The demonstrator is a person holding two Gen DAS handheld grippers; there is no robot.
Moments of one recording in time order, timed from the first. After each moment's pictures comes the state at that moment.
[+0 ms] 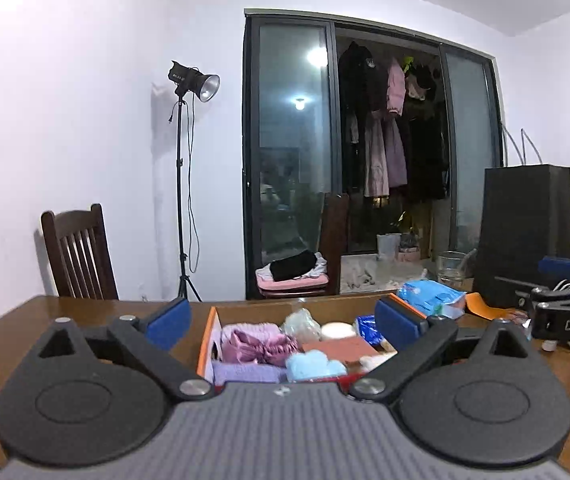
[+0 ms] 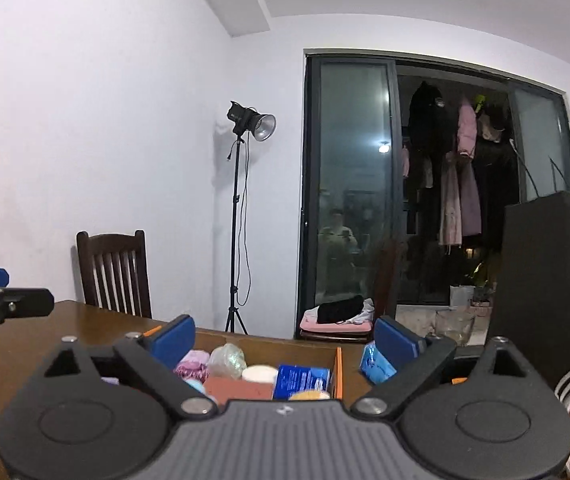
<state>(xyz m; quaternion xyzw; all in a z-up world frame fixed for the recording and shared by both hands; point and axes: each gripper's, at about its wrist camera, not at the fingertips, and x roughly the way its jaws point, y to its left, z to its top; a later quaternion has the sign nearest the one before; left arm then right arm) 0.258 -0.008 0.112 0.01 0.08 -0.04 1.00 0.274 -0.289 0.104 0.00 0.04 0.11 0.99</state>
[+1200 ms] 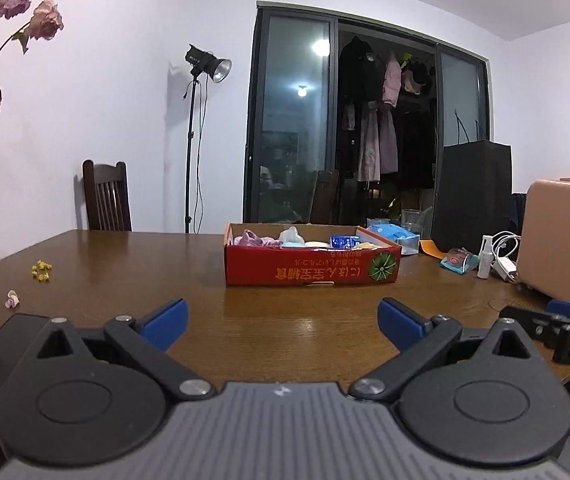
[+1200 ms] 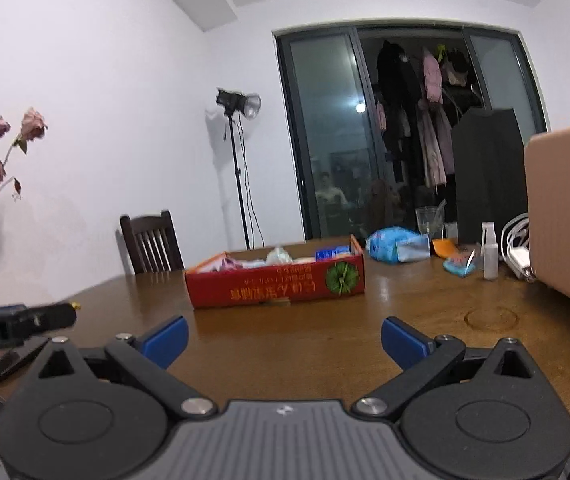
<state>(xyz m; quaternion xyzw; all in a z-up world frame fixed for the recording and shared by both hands) 0.026 0.022 0.040 -0.02 0.10 -0.05 0.99 0.016 -0.273 0.015 0.08 0.09 0.11 0.99</state>
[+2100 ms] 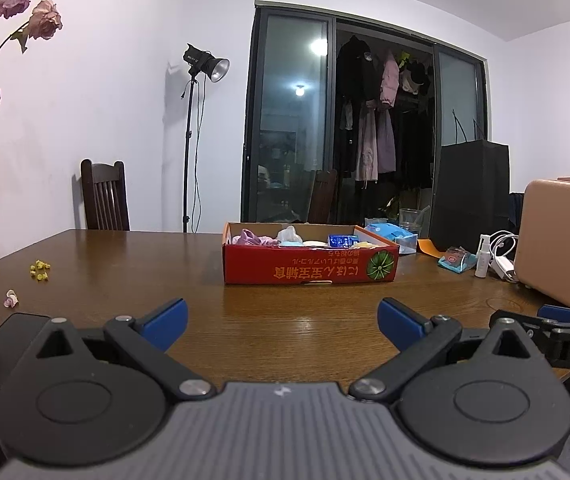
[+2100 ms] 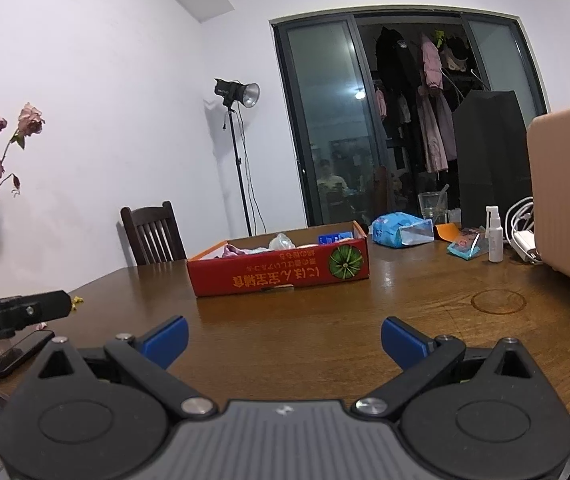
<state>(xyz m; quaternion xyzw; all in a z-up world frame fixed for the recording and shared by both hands) 0.029 0.023 0.043 -0.02 0.10 -0.05 0.99 0.018 -0.273 0.016 0.09 0.10 0.12 0.98</state>
